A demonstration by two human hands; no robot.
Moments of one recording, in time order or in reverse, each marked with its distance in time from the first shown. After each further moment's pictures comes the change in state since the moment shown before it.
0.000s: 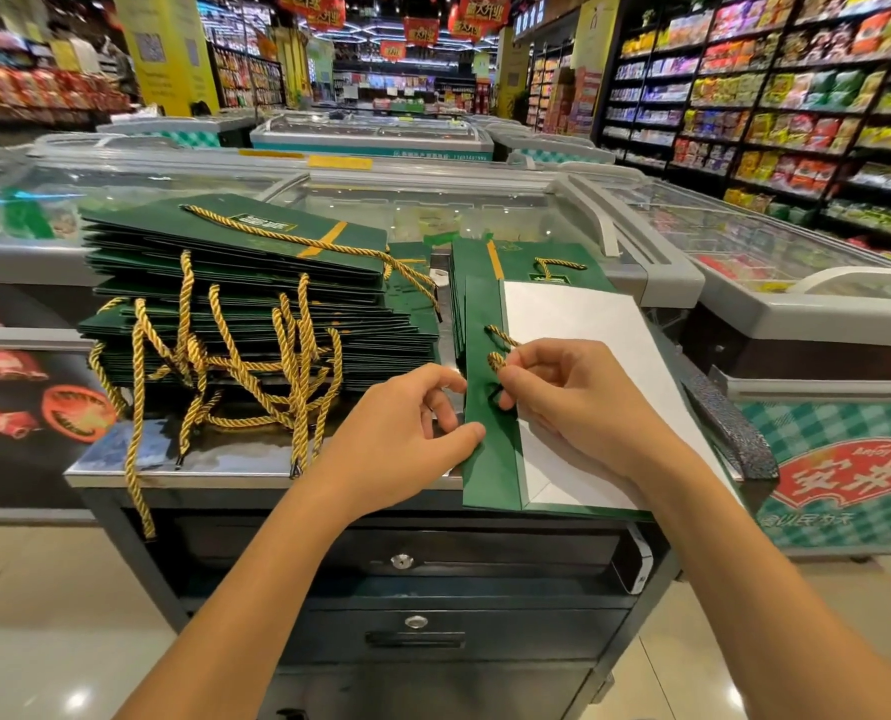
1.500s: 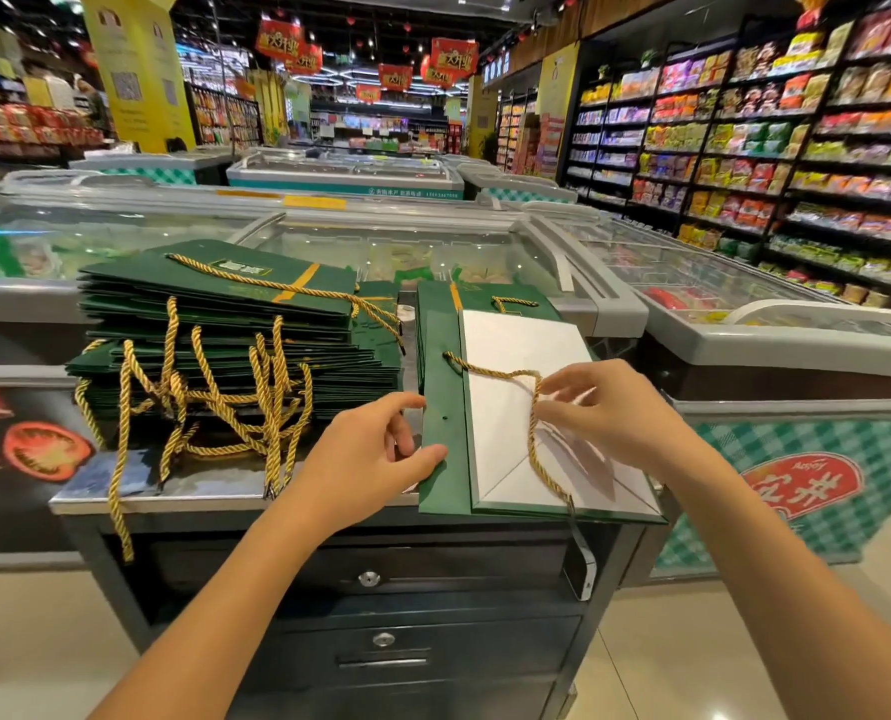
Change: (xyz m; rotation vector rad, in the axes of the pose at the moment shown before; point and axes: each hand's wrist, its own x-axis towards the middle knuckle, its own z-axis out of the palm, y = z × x) left_hand -0.001 0.003 0.003 0.070 0.088 0.075; right_hand -0.028 -0.030 -0.066 -0.667 0.135 0.136
